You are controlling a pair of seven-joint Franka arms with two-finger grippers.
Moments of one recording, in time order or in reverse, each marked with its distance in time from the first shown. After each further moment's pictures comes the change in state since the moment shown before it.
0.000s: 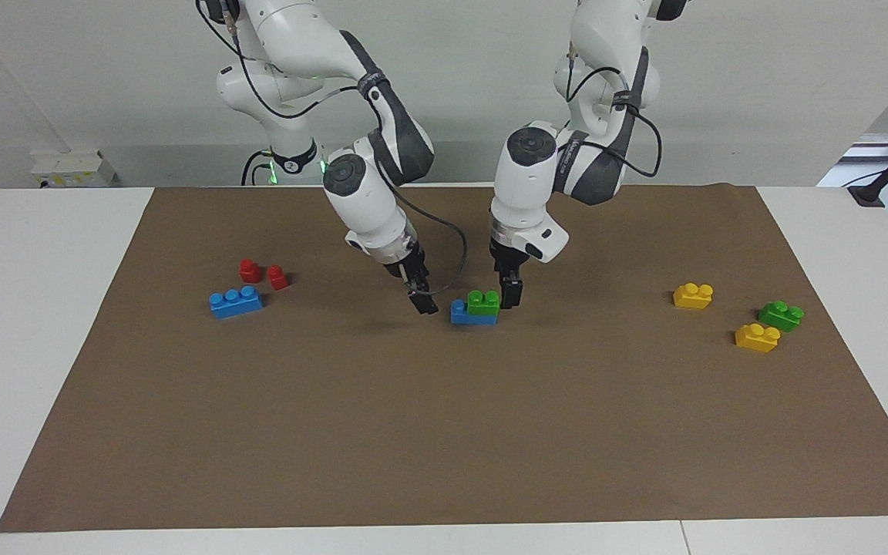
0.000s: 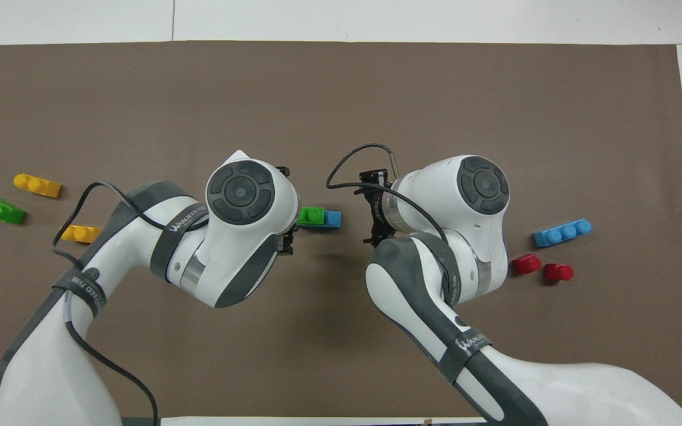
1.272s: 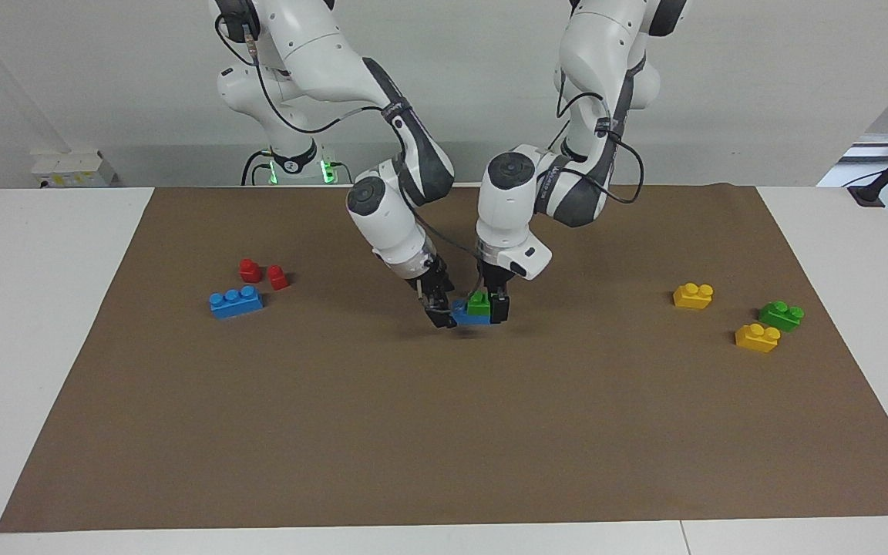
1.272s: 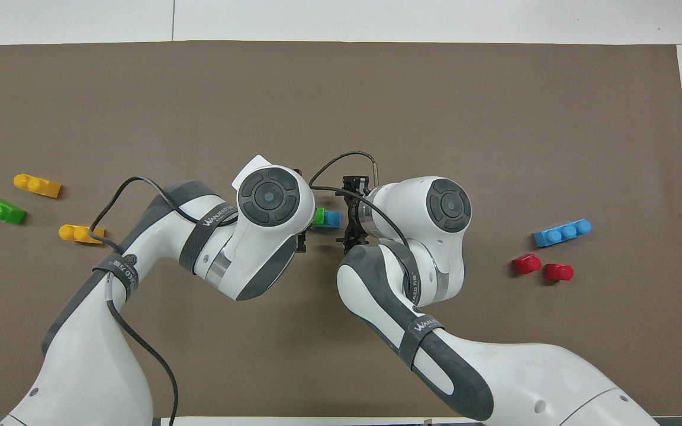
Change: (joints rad) left arm -0.022 0.070 -0.001 0.006 0.029 0.064 -0.048; right arm 0.071 0.117 0.000 0.000 0.127 0.198 0.077
